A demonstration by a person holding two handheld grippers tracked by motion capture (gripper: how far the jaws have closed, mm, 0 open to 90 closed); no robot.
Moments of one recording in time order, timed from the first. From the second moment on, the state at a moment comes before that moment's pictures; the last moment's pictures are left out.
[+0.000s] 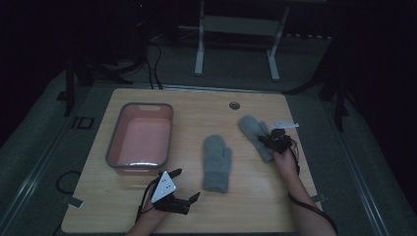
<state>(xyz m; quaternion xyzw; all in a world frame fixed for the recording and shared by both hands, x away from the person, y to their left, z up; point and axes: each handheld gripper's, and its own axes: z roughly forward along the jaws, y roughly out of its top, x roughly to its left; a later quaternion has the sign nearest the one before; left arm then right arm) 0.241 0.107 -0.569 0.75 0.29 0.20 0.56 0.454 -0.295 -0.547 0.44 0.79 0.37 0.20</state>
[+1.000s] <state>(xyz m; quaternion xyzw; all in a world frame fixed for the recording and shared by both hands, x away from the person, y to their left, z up) 0.240 0.108 -0.569 0.75 0.29 0.20 0.56 0.342 -0.326 -0.496 0.56 0.69 0.37 0.27</state>
